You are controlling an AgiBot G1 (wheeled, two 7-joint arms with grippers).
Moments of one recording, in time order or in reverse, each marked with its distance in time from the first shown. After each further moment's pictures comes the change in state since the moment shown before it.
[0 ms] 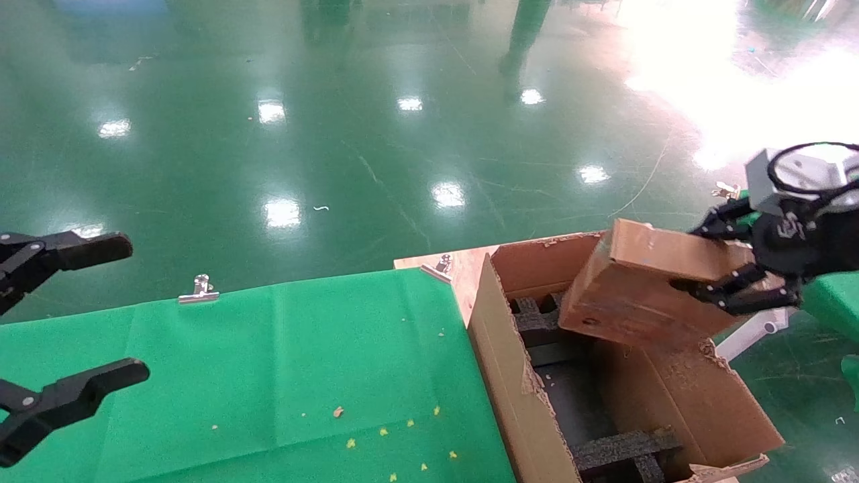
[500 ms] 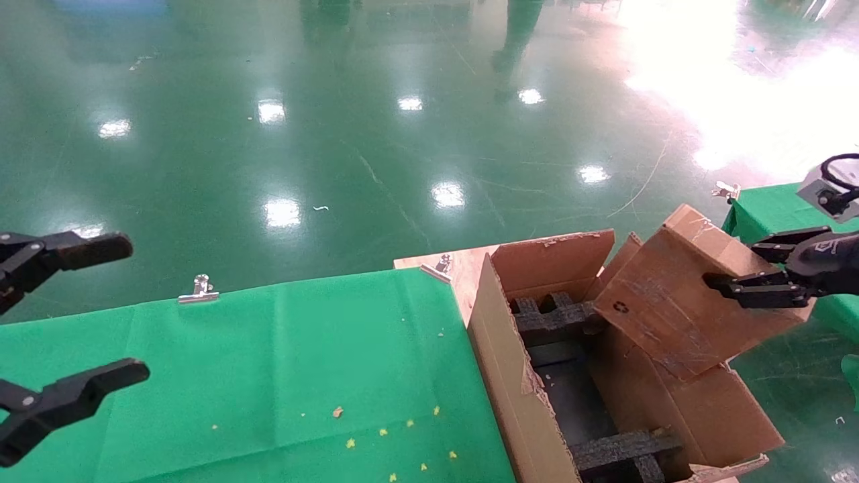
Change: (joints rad) left arm 0.000 0.000 0.000 0.000 0.000 0.000 0.000; right arm -0.178 0.151 -0.036 -0.090 0.179 0.216 0.207
